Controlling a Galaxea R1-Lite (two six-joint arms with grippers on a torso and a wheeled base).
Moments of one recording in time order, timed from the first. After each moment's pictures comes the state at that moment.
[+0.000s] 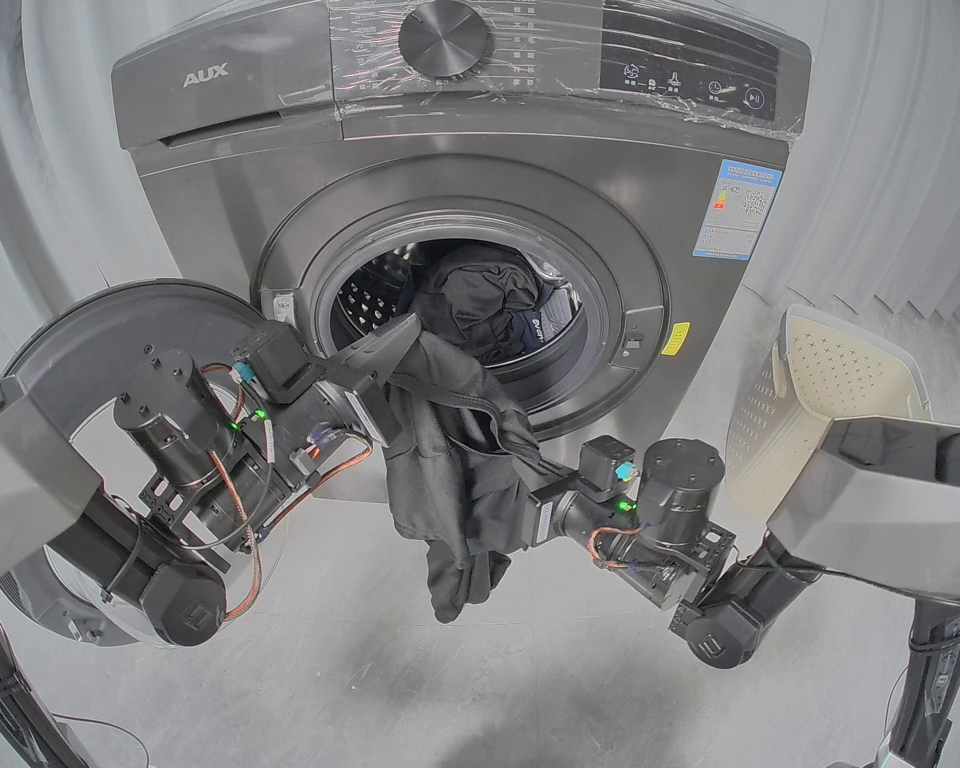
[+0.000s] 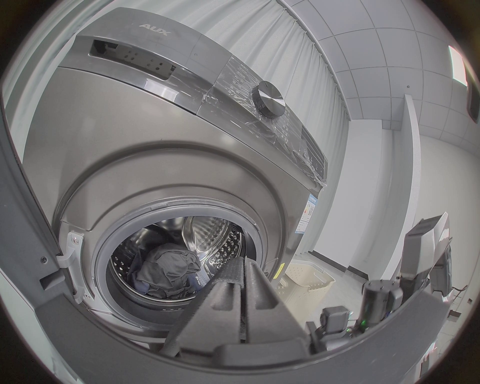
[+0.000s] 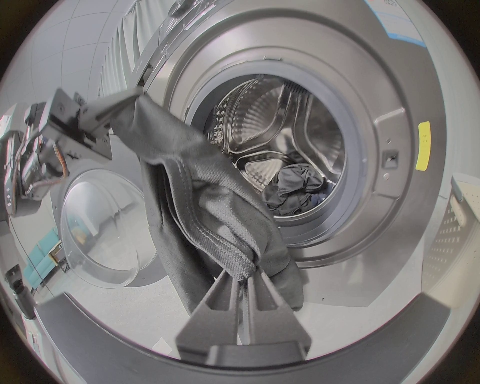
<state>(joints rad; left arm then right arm) -0.50 1.89 -0.67 -1.55 -0.17 -0.17 0.70 2.21 -0.82 -1.38 -0.10 0.09</state>
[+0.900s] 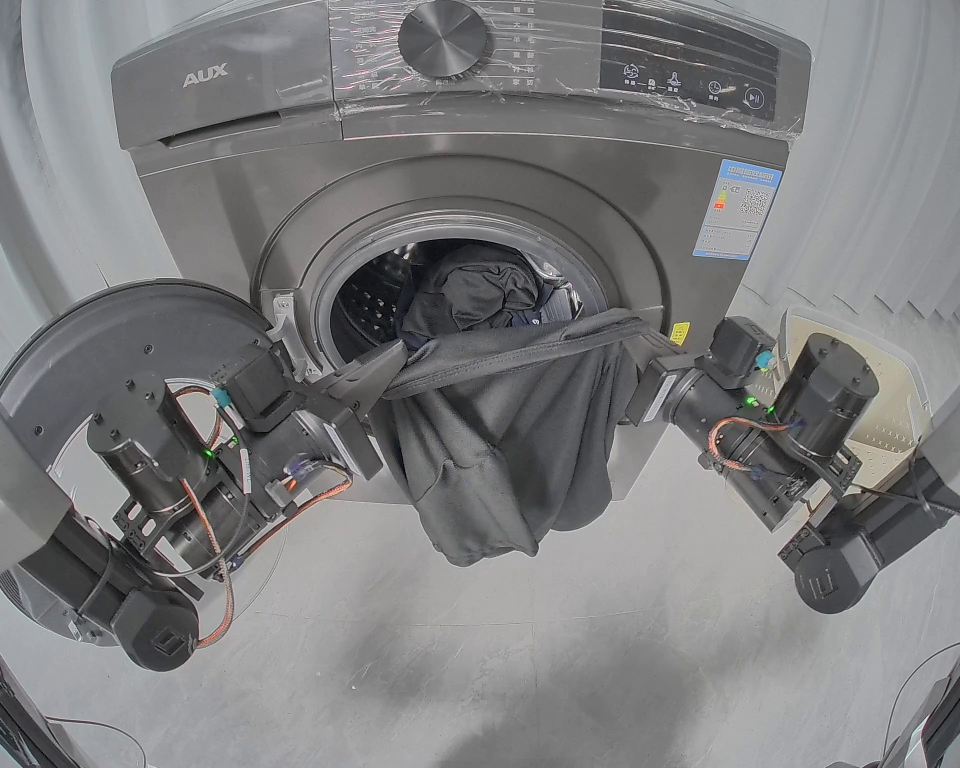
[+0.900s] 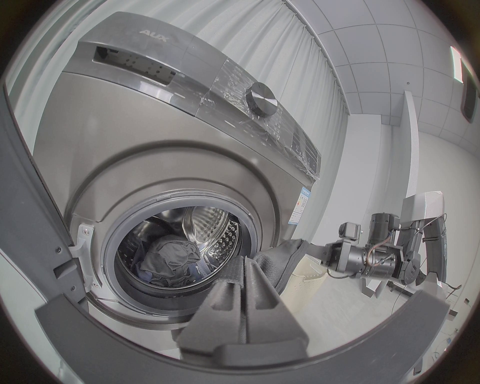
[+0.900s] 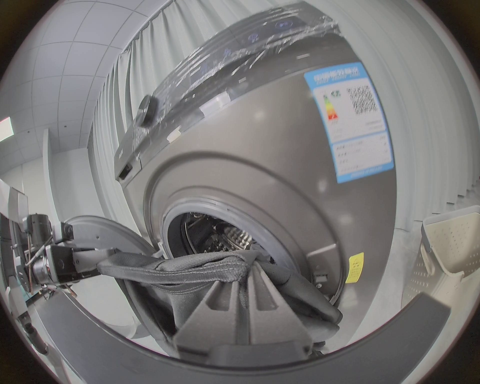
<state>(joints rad) -0.51 1.82 -0.55 -1.55 -0.18 -0.16 0.58 1.90 -0.75 -1.41 -0.11 0.12</state>
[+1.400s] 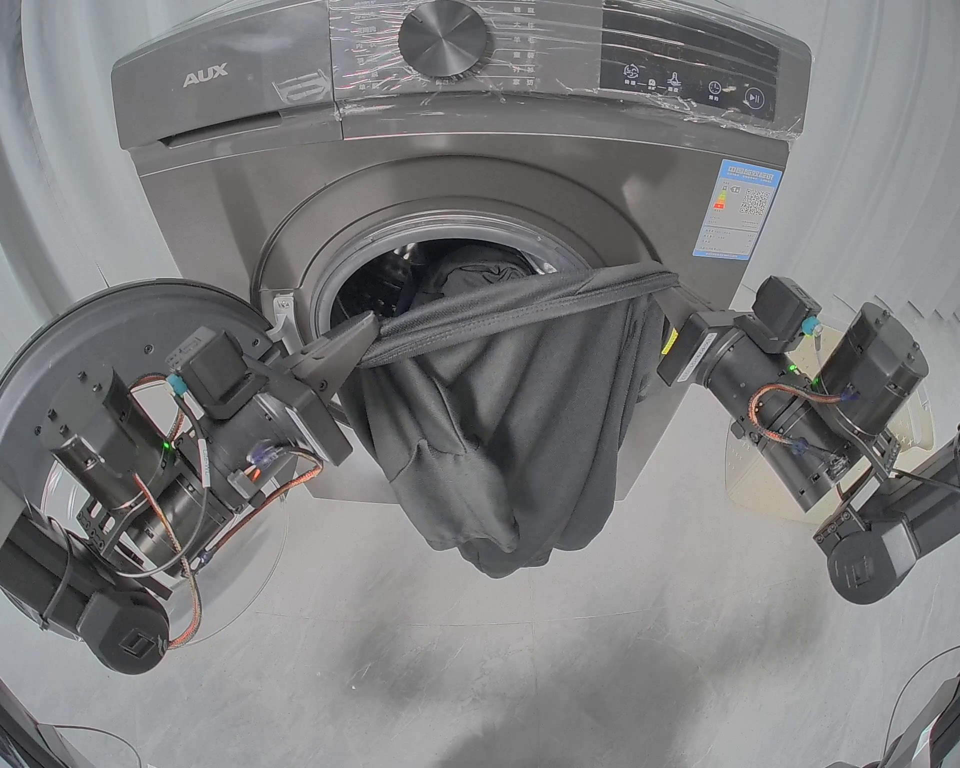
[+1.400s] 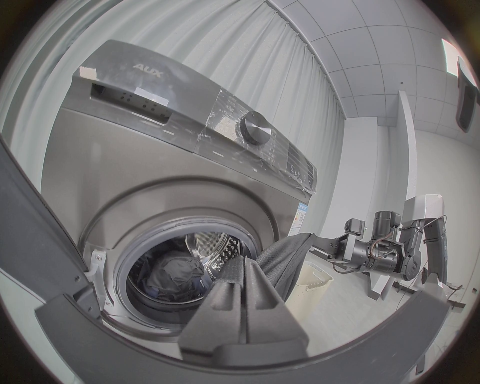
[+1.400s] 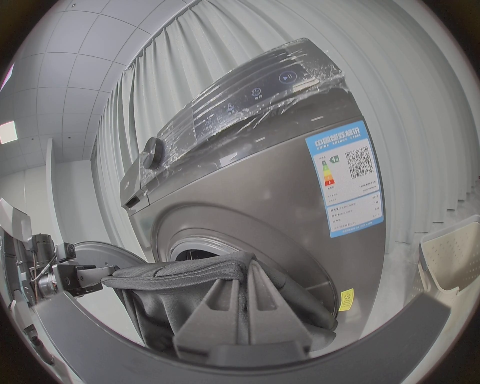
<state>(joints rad) -0.50 1.73 -0.52 -1.55 -0.17 -0.13 0.58 1.79 -0.75 -1.41 -0.12 0.12</state>
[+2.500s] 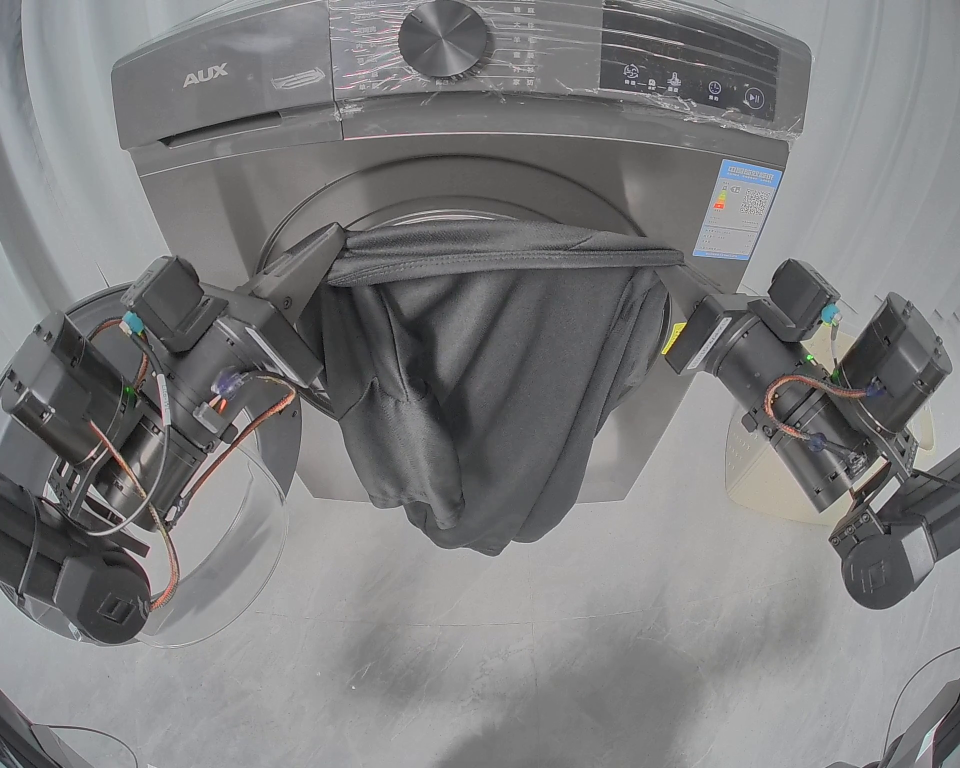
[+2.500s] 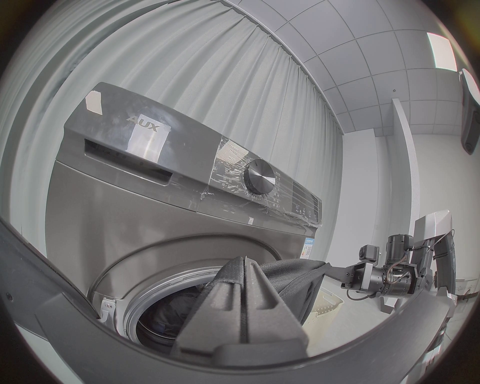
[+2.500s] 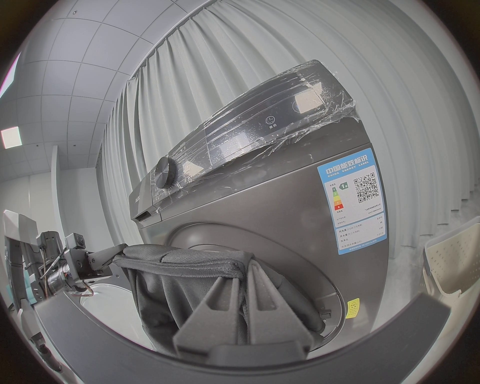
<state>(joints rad) -0.48 1.67 -0.63 -1.55 -0.14 -0.13 0.62 1.74 -0.75 -1.41 -0.12 0.12</state>
